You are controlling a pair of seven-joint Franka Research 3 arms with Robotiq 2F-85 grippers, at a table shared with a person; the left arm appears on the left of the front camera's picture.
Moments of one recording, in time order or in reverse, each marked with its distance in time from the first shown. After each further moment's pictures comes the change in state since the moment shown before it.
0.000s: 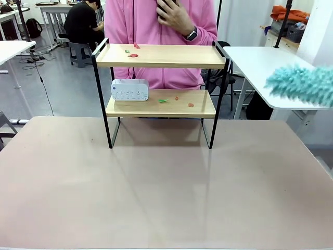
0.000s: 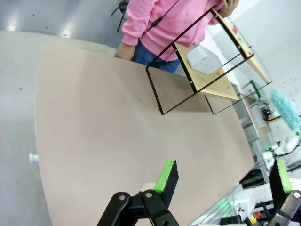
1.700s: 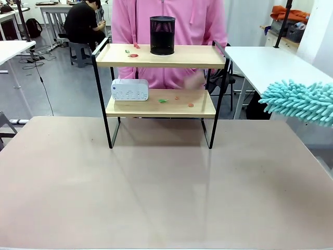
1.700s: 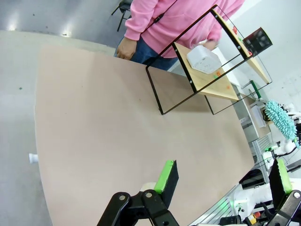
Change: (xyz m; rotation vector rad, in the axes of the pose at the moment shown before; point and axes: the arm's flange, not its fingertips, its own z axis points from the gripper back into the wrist) left arm 0.000 0.000 0.000 0.000 0.000 0.002; right arm -0.019 -0.053 -0.025 0.106 0.140 -0.015
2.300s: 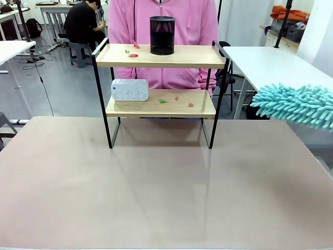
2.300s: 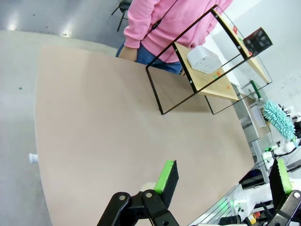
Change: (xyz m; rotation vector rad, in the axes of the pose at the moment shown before) left arm 0.000 0.000 0.000 0.000 0.000 0.001; right arm 0.015 -0.002 -0.011 -0.003 0.034 0.016
